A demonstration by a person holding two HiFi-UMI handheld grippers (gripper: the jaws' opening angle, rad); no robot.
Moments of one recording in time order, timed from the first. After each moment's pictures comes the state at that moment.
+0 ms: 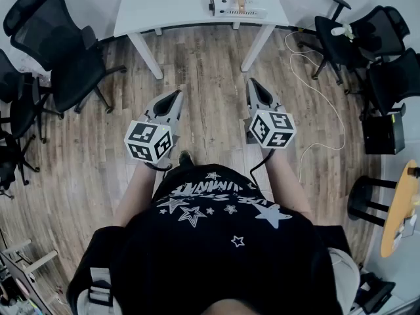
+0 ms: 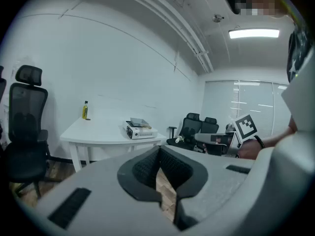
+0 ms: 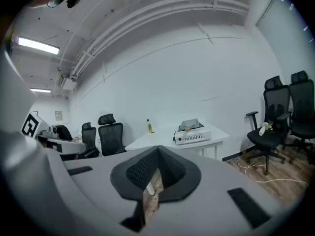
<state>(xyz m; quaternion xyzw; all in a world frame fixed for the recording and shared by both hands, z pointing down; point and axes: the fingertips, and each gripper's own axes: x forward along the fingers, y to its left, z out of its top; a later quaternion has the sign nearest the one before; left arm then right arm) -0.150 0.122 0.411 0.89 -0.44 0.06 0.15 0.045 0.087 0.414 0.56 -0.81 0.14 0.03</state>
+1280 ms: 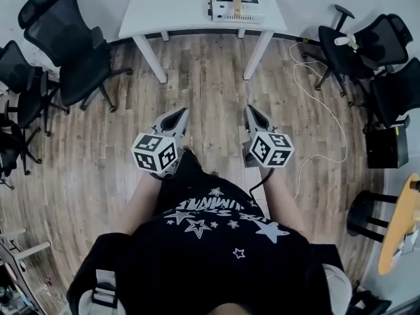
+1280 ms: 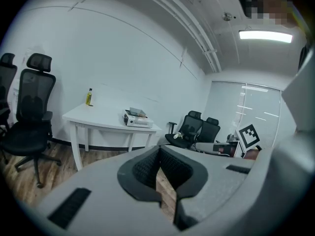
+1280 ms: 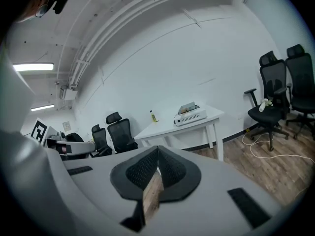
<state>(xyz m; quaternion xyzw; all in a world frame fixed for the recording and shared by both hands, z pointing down) -0.089 0.190 0.443 0.86 -0.45 0.06 0.21 0.095 0.166 0.468 0.52 -0.82 0.23 0.03</state>
